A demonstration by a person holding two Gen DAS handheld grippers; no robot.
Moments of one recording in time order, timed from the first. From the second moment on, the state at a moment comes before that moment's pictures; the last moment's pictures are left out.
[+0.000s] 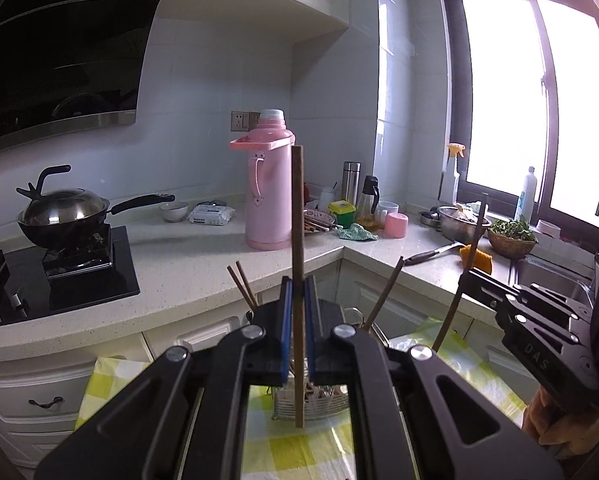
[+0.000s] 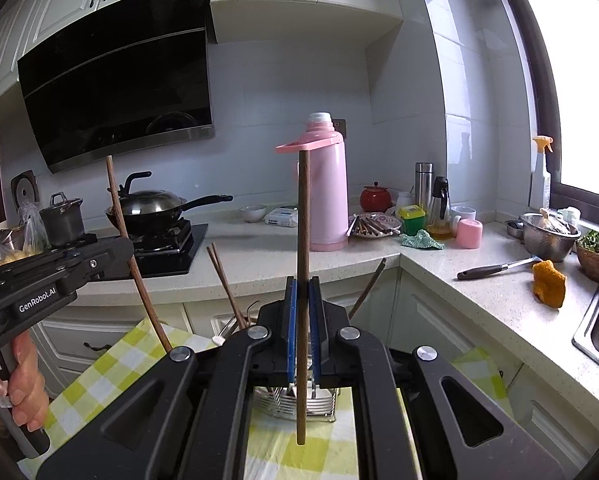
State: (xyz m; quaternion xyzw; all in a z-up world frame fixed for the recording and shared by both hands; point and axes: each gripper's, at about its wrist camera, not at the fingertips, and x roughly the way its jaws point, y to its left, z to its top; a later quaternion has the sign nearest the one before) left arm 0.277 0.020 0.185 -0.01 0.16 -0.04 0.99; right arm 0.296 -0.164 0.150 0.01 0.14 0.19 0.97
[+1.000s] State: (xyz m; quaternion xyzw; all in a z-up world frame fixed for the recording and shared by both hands) left arm 0.404 0.025 0.175 -0.05 0.18 -0.02 0.98; right arm 0.401 -0.162 0.165 0.06 0.12 0.20 0.97
